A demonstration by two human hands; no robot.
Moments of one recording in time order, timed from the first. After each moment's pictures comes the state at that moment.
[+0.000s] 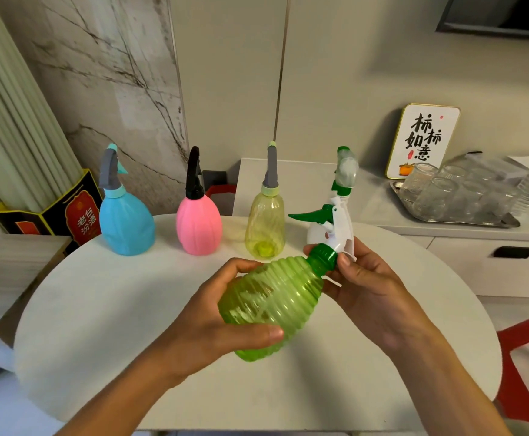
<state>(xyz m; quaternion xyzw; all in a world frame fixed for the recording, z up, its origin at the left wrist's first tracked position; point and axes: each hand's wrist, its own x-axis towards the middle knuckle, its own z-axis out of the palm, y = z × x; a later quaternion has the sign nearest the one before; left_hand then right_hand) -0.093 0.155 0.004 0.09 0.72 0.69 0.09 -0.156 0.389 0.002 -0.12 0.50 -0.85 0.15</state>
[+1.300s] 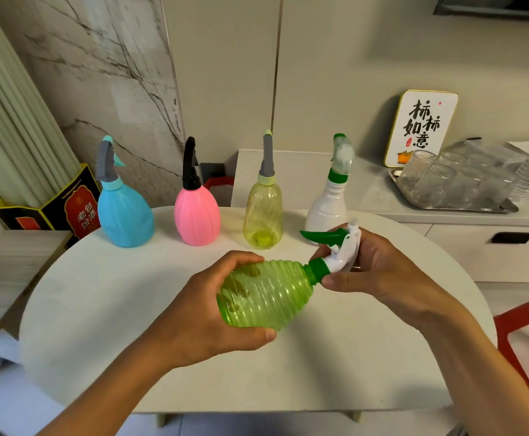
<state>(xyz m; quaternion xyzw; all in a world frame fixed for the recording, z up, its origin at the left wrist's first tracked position) -0.093 0.146 -0.004 0.15 0.86 0.49 -0.01 -0.153 0.415 0.023 -0.17 0.73 -0.64 0.16</state>
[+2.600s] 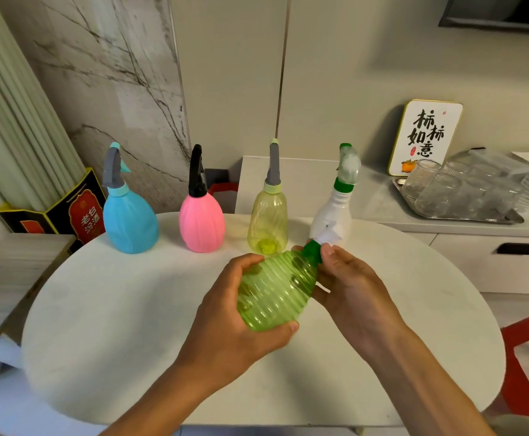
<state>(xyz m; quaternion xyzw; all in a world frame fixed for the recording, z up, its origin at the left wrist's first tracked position) -0.089 0.178 -0.017 0.06 0.83 0.54 -0.11 -0.146 0.360 -0.003 0.00 0.53 -0.84 0.11</state>
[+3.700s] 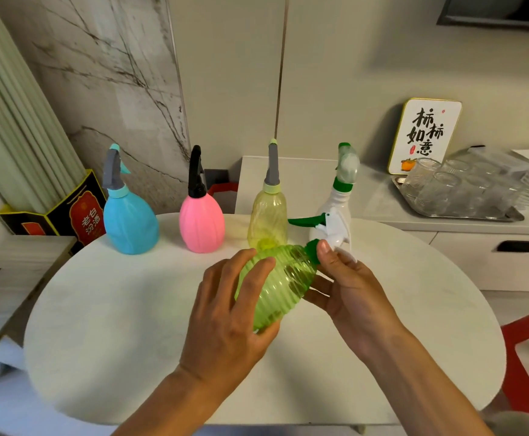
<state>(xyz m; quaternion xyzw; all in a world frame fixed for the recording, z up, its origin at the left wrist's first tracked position) -0.094 0.179 -0.029 0.14 0.91 0.17 -0.35 -0.145 0.360 -0.002 0.01 0.55 -0.83 0.10</state>
